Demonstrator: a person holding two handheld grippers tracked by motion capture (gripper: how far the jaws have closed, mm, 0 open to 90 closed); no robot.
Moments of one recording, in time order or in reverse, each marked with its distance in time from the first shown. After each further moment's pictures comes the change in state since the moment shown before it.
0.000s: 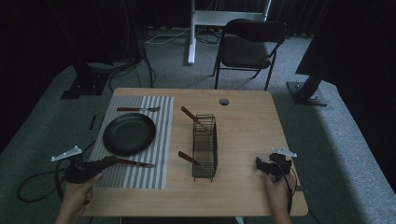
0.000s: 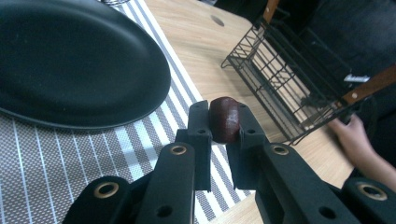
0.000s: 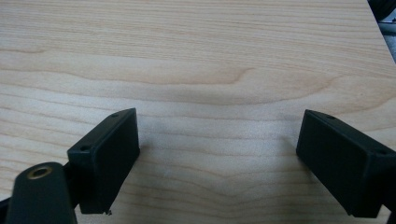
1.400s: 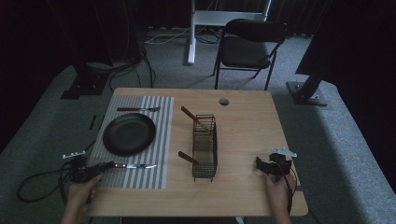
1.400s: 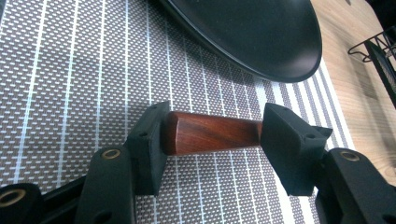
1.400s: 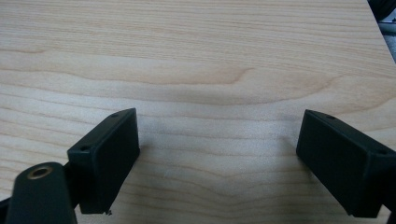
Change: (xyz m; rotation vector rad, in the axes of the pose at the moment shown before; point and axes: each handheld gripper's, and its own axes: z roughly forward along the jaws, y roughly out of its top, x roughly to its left) left arm 0.062 -0.027 0.026 0.108 0.318 -0.192; right arm 0.000 0.000 0.000 0.000 0.000 0.000
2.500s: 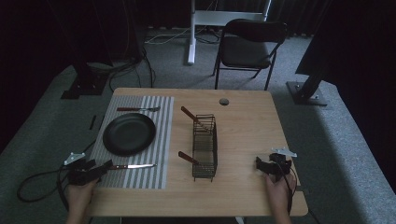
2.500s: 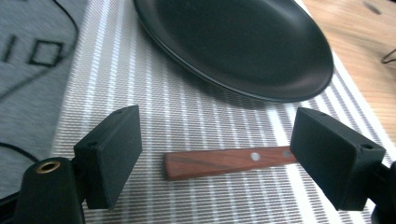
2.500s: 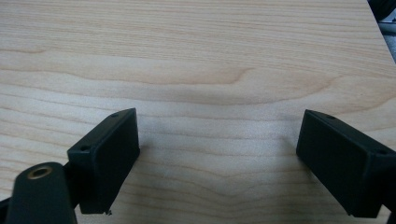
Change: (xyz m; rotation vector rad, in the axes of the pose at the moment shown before) left arm -0.022 -0.010 -0.017 -0.171 0.203 0.185; right arm 0.000 0.000 0.000 0.000 0.000 0.000
